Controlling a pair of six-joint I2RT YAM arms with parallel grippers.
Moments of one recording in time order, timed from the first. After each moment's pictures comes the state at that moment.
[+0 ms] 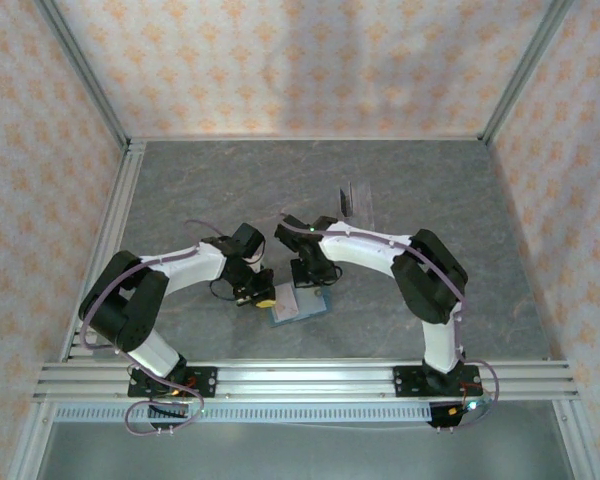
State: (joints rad) left arm -0.49 1.60 0.80 -0.58 0.50 -0.75; right arm 0.87 1.93 1.40 -0.95 -0.03 0.69
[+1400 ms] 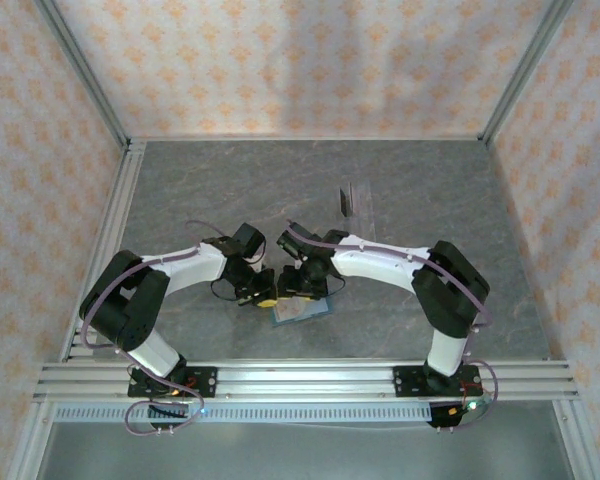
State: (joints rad) left arm -0.49 1.61 0.80 -0.56 0.51 -0.75; right arm 0.92 1.79 1.22 -0.71 -0.29 0.88
